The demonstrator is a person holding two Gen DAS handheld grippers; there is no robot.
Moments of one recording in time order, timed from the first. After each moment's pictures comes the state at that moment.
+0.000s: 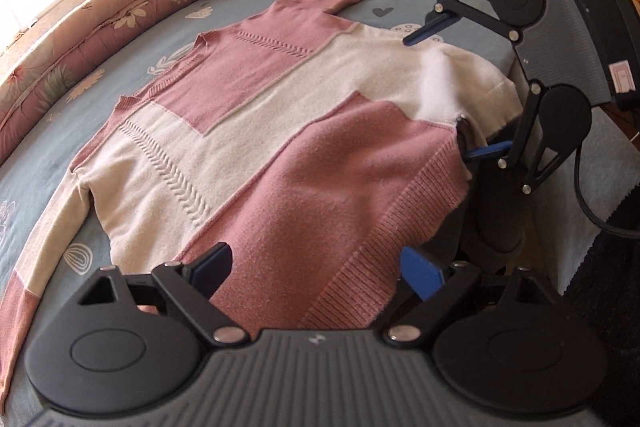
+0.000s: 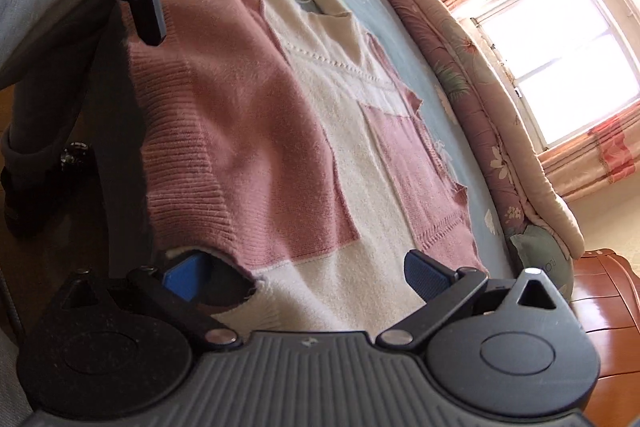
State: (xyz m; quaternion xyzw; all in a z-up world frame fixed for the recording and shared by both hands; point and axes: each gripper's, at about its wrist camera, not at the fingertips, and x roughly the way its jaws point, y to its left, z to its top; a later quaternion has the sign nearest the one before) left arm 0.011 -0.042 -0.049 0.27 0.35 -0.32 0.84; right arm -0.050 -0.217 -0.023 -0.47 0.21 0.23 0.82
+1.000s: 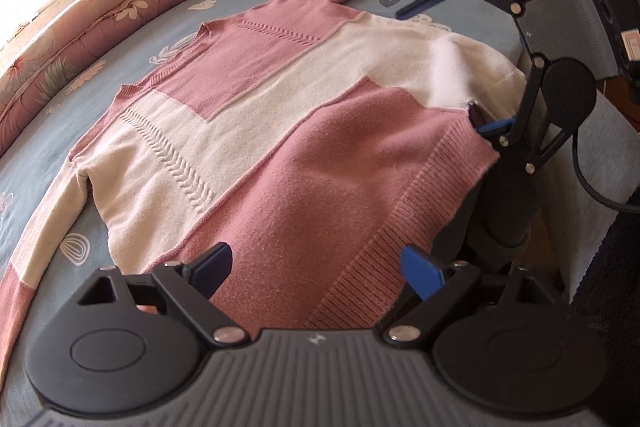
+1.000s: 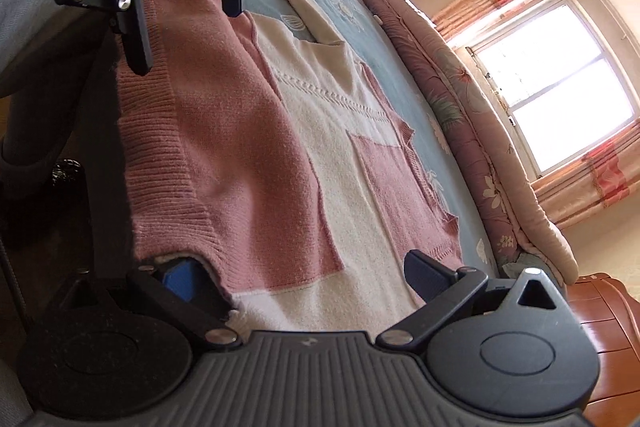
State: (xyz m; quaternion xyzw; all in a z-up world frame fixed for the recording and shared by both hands) left arm 0.014 -0.042 -0.068 0.30 0.35 -0.32 0.83; right arm -0.049 -0.214 -0.027 -0.50 0.17 0.24 0.81
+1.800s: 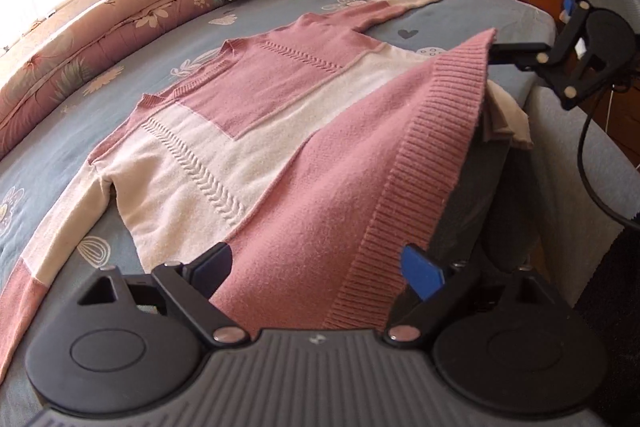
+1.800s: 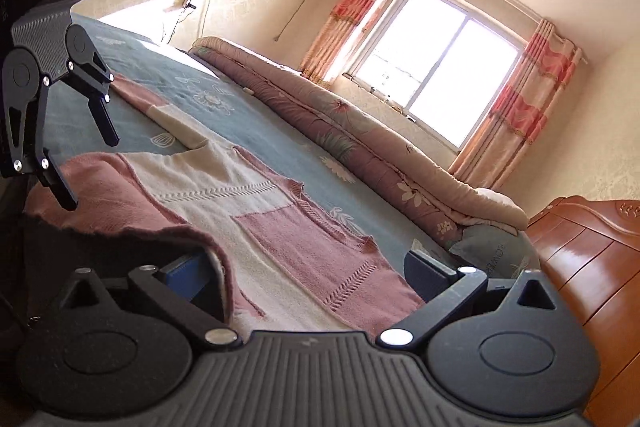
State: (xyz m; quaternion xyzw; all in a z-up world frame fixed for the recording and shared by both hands) left arm 0.029 -0.019 -0.043 0.23 0.35 -0.32 0.85; right arm -0.071 -0.285 0.054 -0.28 0.10 0.18 0.93
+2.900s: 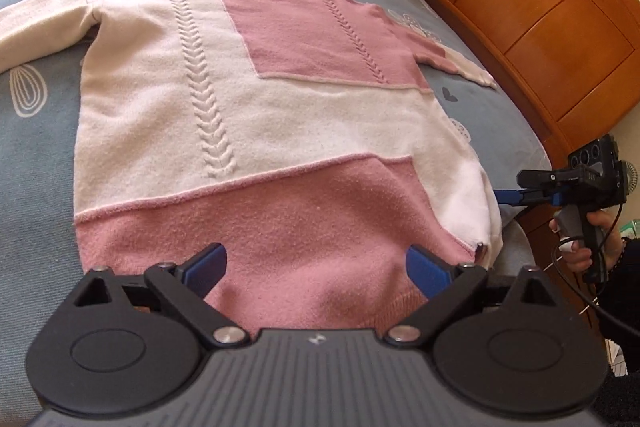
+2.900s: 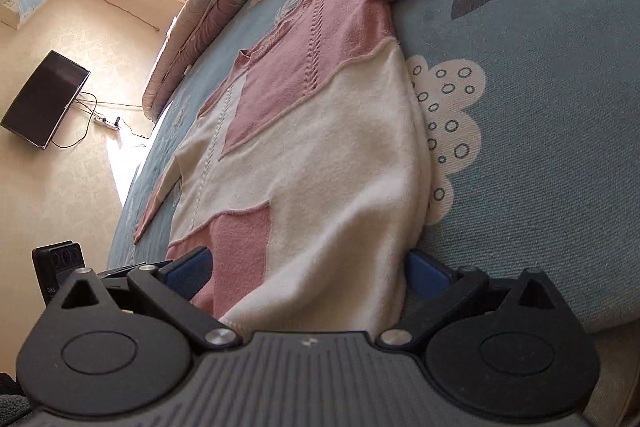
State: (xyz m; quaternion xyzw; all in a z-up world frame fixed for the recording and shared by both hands) left arm 0.110 0.016 -0.085 -0.09 0.51 -0.31 0.80; right arm 0.052 -0.442 -0.044 0.35 0.45 0.22 0.79
